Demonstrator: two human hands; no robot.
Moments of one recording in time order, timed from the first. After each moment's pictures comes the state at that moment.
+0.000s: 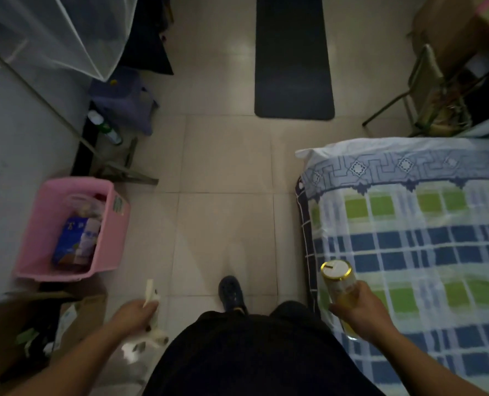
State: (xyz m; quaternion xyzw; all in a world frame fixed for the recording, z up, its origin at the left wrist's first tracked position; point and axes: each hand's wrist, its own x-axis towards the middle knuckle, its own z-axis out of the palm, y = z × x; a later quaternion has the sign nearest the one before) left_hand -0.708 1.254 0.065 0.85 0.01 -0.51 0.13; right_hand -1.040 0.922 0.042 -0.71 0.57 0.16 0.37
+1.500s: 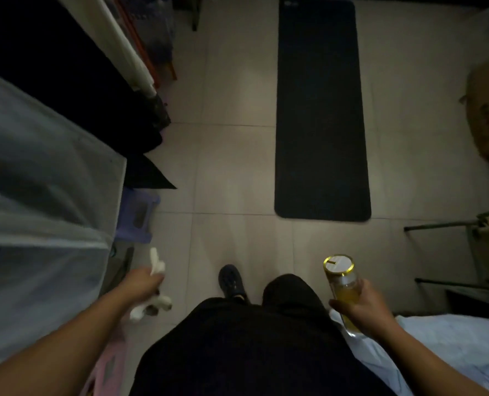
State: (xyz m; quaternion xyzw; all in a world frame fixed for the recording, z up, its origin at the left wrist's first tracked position) left_hand -0.014 0.732 0.045 0.86 0.01 -0.49 0.15; right_hand -0.376 0.425 0.027 -0.68 0.58 0.18 0.41
